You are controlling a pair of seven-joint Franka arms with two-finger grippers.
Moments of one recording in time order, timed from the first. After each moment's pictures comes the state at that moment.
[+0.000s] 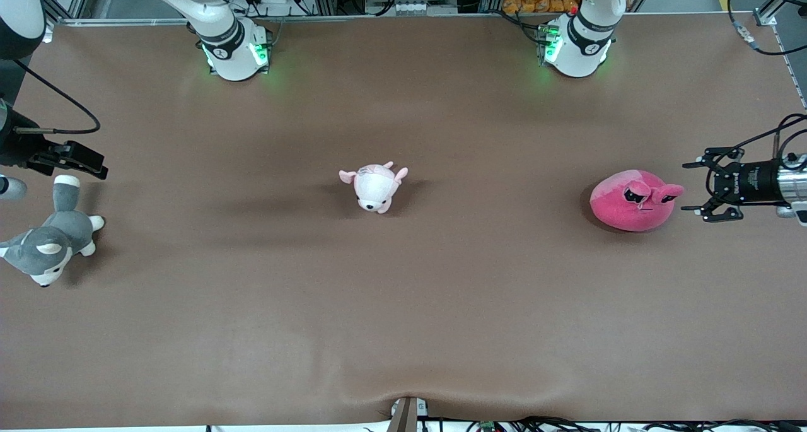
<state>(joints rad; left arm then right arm) 0.26 0.32 0.06 -1.75 -0.36 1.61 -1.13 0.04 0.07 -0.09 -1.57 -0.02 1.60 0.03</state>
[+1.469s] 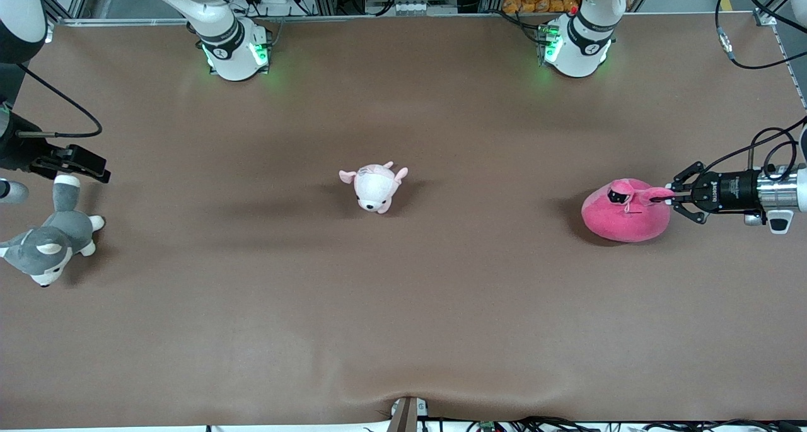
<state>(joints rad) 0.28 0.37 0.04 -1.76 -0.58 1.58 -1.06 0.05 0.08 -0.09 -1.57 0.00 1.62 0.03</state>
